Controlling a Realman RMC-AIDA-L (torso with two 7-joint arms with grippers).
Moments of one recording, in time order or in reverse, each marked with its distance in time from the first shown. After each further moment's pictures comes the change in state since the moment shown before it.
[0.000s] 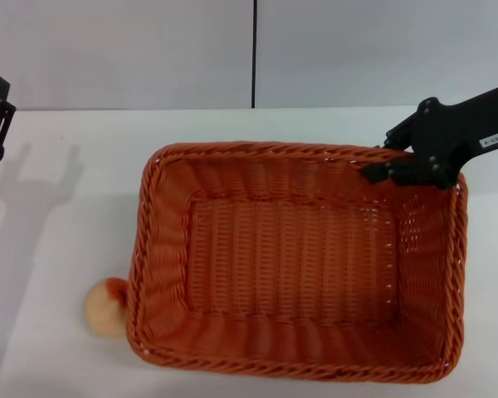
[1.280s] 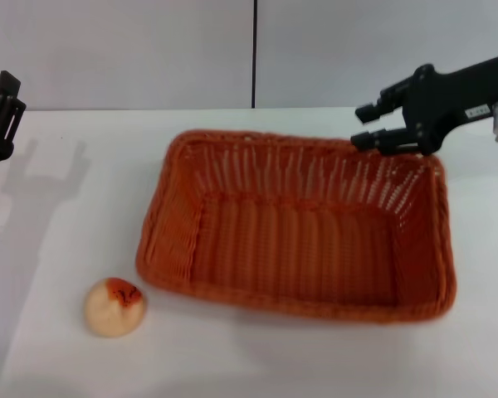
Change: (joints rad) left arm -0.017 0.000 0.000 0.000 0.006 -0.027 0.000; right arm 0.002 0.017 0.002 -0.023 0.012 0.136 -0.027
